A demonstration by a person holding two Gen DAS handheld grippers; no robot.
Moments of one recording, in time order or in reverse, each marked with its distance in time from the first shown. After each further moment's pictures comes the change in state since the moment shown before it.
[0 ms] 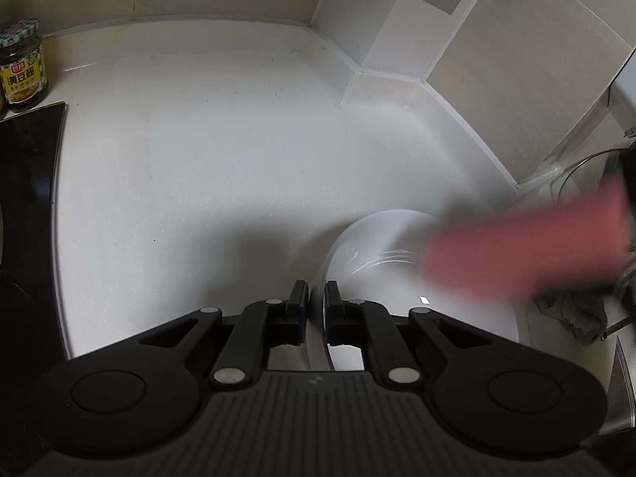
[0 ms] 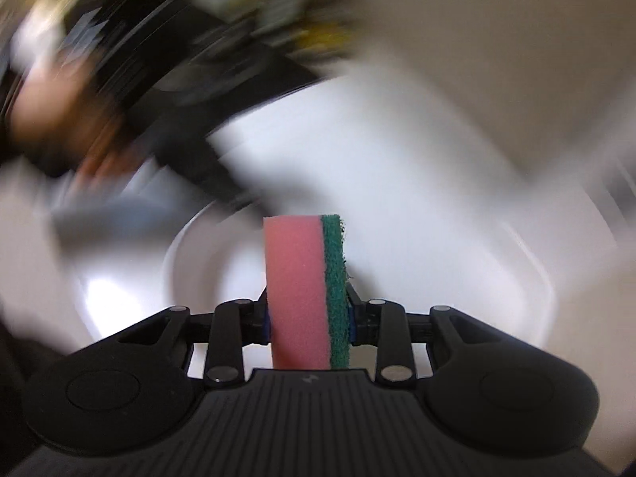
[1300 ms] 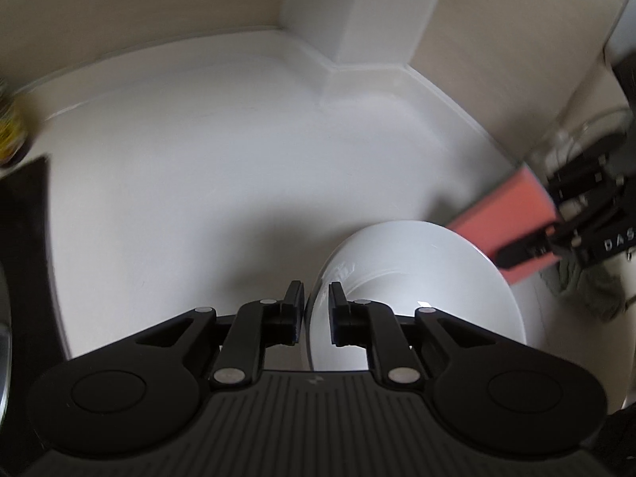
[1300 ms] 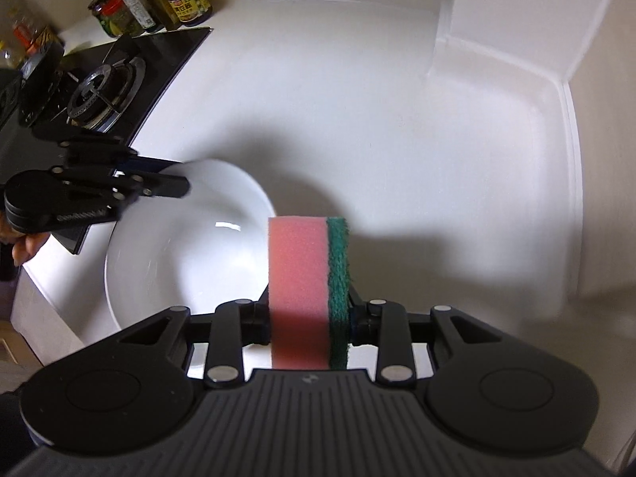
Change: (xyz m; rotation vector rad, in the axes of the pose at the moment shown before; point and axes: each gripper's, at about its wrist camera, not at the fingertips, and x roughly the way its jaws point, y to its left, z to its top) left arm 0.013 -0.025 0.026 0.154 0.046 0.053; right arm 0.082 -0.064 -0.036 0.353 0.239 0.218
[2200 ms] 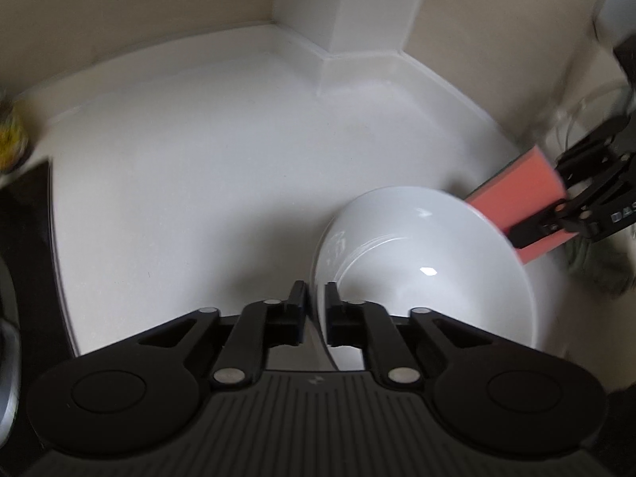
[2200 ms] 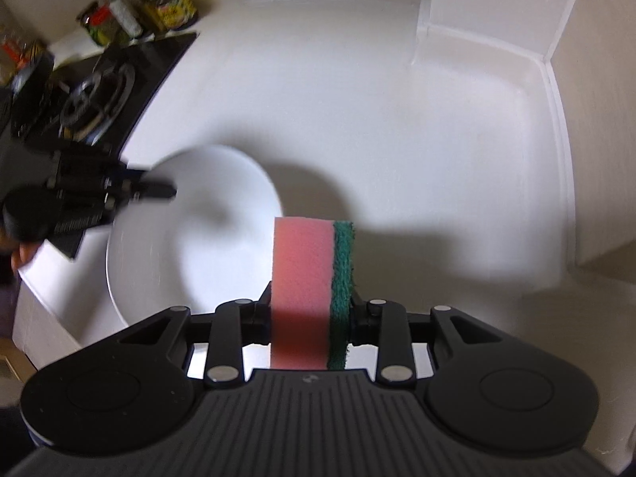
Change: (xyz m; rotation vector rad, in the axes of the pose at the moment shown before) left arm 0.000 -0.005 -0.008 0.161 0.031 0.019; right arm -0.002 -0.008 -0.005 0.025 -0.022 -0.022
